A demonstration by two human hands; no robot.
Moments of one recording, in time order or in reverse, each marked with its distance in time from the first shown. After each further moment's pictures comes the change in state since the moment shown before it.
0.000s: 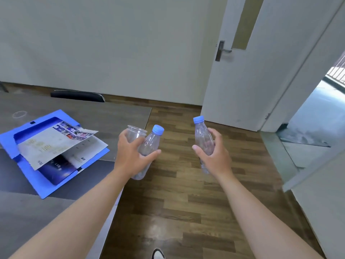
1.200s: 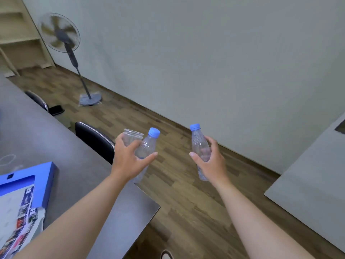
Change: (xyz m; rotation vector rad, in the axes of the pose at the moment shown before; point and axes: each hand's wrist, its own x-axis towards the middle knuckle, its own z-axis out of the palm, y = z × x) left_hand 0.614 -0.135 0.130 0.242 0.416 -0.320; right_hand 0.748 -0.008 0.263 0.114 -0.502 -0.203
